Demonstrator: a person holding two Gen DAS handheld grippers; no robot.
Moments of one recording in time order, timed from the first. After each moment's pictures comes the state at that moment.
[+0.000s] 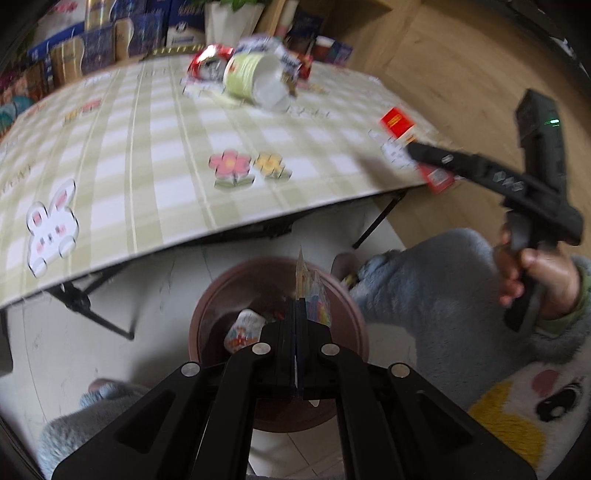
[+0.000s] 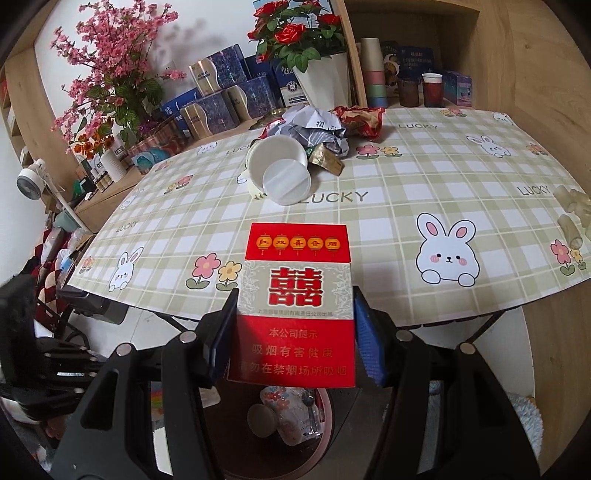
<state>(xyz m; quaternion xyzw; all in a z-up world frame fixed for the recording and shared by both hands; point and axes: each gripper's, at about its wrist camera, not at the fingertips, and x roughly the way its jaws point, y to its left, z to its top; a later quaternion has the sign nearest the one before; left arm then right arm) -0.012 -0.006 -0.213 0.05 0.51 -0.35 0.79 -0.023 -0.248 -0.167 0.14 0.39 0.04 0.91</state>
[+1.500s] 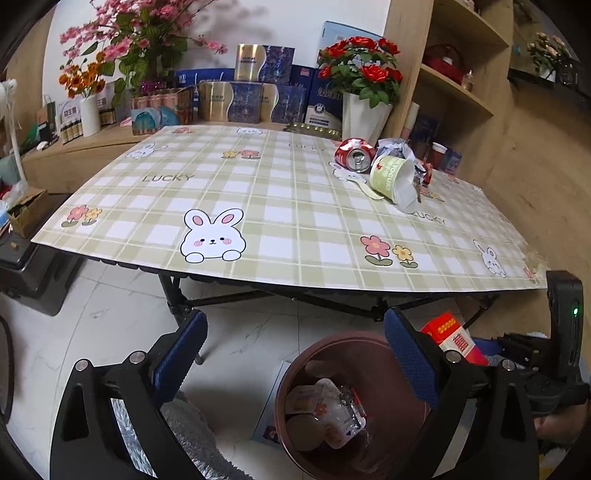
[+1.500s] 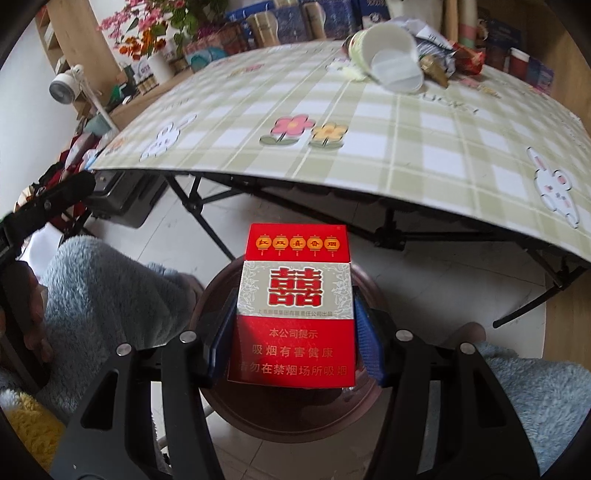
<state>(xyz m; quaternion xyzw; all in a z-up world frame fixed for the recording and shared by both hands) -0.036 0.072 -0.191 -0.04 0.36 -0.12 0.92 -0.040 -0.154 -0.240 0.05 0.50 0.15 0.85</state>
